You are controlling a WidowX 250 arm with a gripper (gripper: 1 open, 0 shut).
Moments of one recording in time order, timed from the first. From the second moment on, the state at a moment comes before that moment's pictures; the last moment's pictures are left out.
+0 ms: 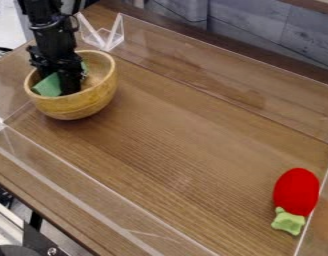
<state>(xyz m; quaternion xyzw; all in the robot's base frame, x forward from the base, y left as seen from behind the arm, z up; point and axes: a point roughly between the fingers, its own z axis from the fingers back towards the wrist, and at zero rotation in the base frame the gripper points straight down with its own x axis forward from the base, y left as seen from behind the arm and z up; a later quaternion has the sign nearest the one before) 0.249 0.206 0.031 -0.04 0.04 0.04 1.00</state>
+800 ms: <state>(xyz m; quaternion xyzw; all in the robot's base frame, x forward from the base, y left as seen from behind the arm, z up) 0.250 0.210 0.096 -0.07 0.02 0.05 1.00</state>
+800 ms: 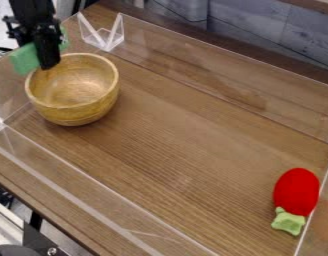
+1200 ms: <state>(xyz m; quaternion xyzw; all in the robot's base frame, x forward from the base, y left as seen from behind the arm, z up) 0.252 0.204 0.118 -0.07 -0.01 0.07 0.99</state>
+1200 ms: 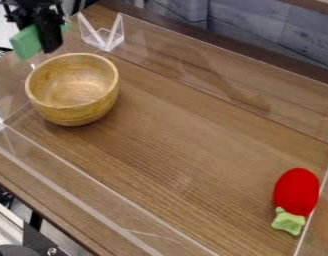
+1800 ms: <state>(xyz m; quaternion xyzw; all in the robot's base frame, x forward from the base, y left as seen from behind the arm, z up) 0.241 0.150 0.145 -0.07 -0.03 0.03 1.00</state>
